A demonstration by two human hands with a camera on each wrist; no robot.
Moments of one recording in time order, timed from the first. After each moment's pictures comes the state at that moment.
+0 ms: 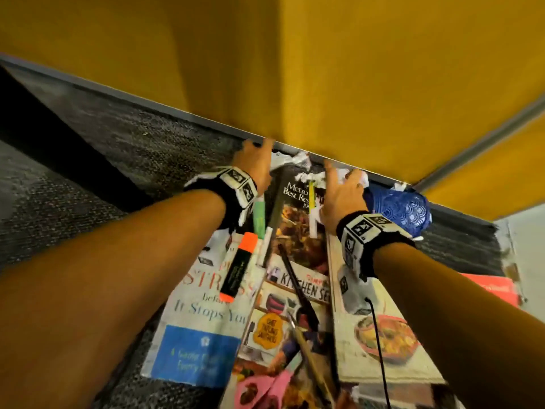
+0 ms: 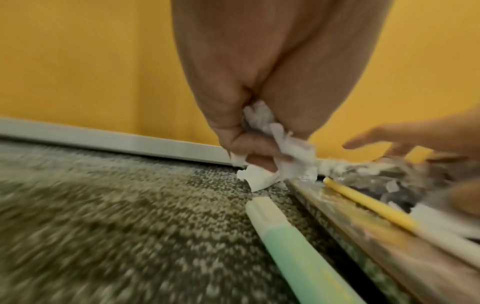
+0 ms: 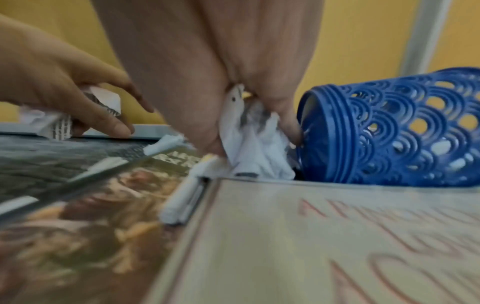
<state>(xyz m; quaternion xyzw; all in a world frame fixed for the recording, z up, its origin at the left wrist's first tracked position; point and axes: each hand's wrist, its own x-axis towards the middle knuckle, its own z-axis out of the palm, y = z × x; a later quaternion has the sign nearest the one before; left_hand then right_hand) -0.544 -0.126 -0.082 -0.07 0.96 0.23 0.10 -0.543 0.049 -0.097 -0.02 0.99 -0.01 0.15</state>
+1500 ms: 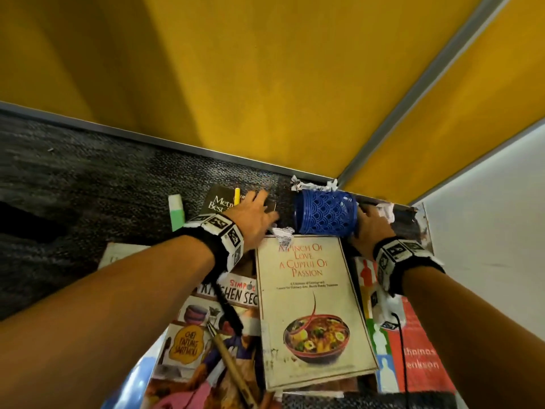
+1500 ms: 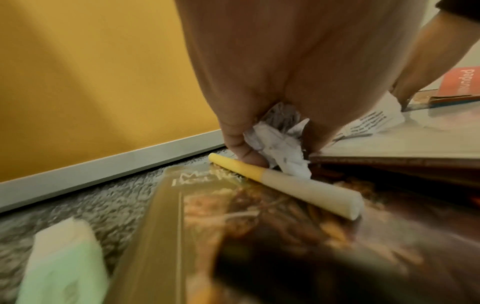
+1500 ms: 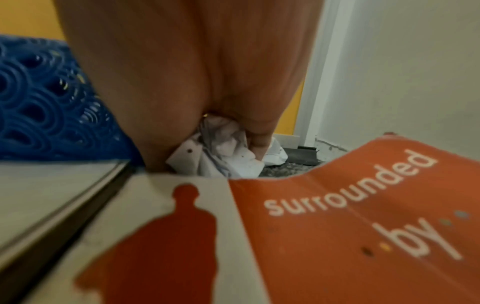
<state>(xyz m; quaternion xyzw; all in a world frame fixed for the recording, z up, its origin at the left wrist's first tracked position) -0.524 0.002 -0.101 0.22 0.95 0.02 0.20 -0.555 0.277 -0.125 0.01 0.99 -0.02 0.17</state>
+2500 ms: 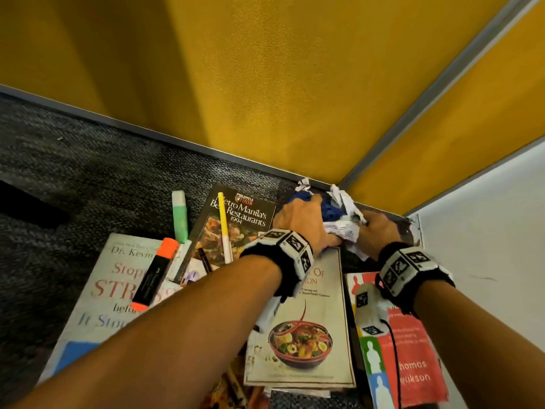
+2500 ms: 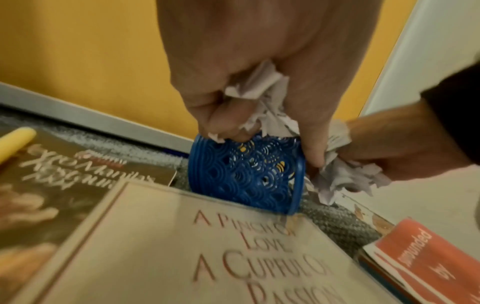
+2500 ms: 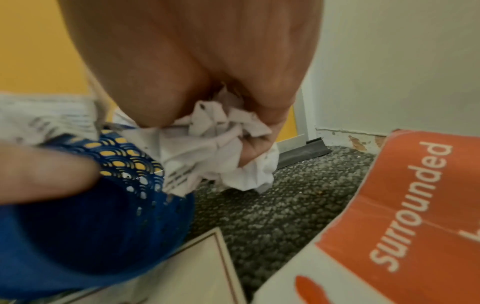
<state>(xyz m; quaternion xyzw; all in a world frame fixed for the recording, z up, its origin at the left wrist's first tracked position) -0.511 0.089 -0.058 0.02 0.94 0.31 0.12 -0.534 0.250 -0.063 0.14 0.96 -0.17 0.15</state>
